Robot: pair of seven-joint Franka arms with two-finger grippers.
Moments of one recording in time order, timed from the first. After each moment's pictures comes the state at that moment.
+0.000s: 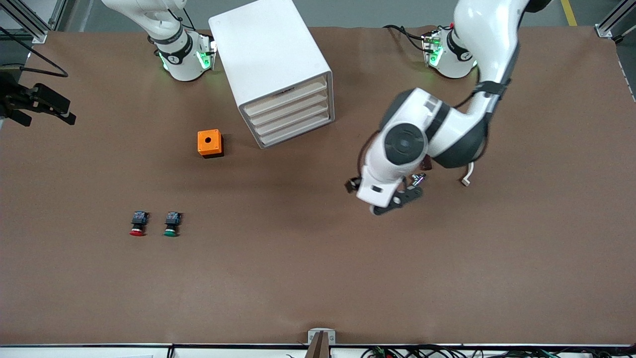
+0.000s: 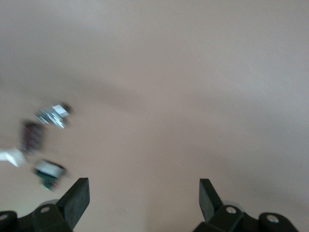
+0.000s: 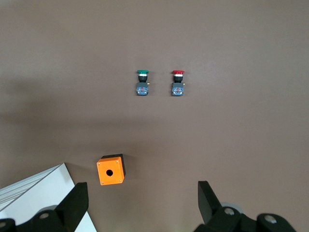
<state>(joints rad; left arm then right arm) -0.37 0.58 -0.20 -1.34 0.02 1.78 -0.92 -0.02 -0.06 -0.01 -1.58 0.03 1.52 -0.04</state>
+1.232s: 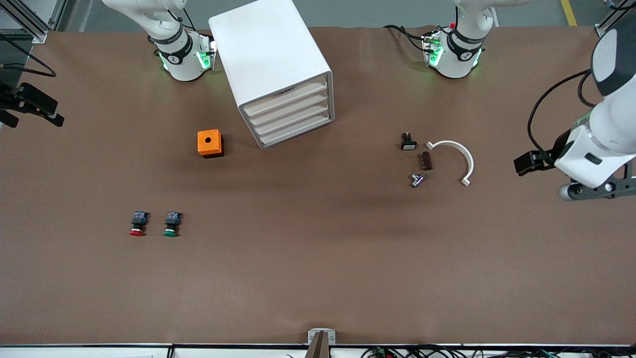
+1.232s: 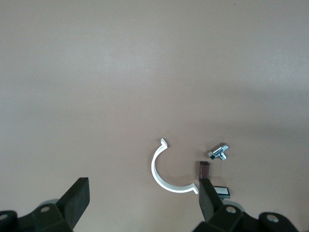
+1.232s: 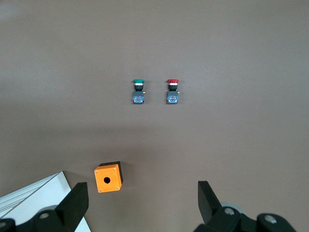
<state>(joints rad) 0.03 0.25 -0.20 -1.33 0.16 1.49 -0.23 -0.04 -0.05 -0.02 -1.54 0.03 1.52 -0.05</state>
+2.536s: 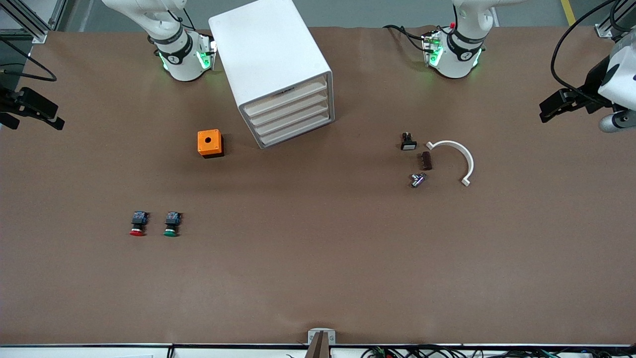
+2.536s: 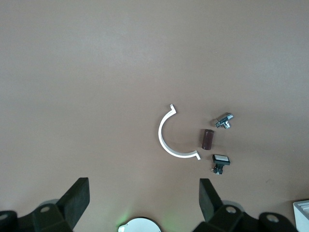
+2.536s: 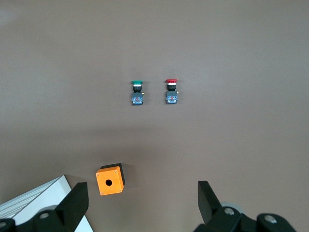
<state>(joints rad) 0.10 -0.05 -0.18 -1.60 0.07 1.46 -0.23 -0.04 -0.04 -0.02 -1.53 0.03 1.52 -0.01</state>
